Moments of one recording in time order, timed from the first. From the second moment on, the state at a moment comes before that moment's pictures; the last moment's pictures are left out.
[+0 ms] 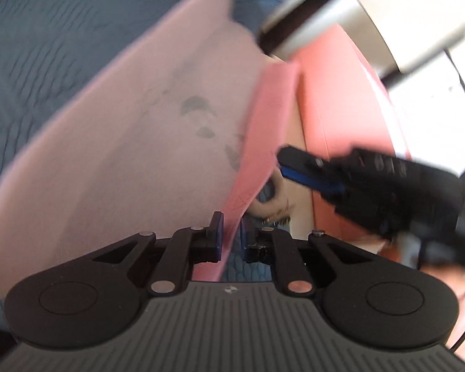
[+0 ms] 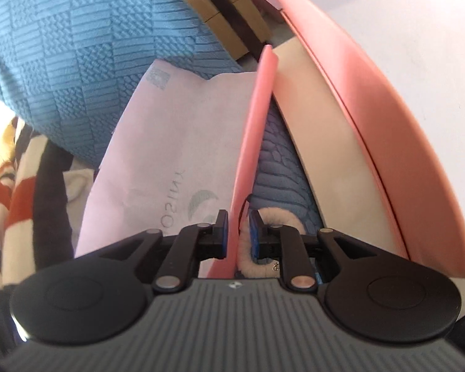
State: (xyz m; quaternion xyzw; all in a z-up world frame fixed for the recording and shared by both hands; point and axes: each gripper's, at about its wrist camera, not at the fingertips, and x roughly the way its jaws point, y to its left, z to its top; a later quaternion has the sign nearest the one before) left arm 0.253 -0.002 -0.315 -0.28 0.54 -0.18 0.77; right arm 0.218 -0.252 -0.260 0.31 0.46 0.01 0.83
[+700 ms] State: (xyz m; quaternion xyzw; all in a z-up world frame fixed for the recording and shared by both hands) left arm 0.268 0.009 -0.321 -0.32 0.57 -0.12 0.74; right arm 0.239 -0.200 -0.277 0.25 0.51 0.04 0.82
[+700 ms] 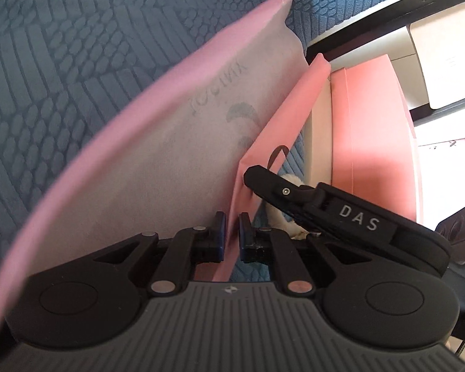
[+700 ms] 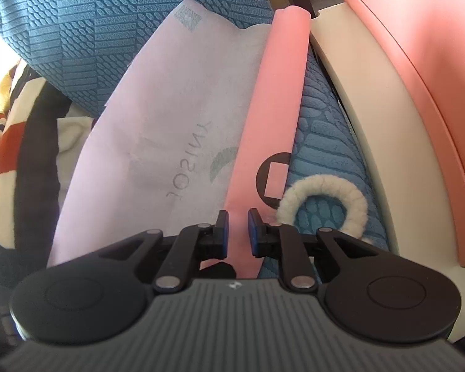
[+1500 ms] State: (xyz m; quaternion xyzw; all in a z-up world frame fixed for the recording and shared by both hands) left arm 0.257 0.002 -0.302 -0.22 0.58 -0.13 0.78; right arm 0.234 -0.230 -0.274 0.31 0.48 -0.01 0.82
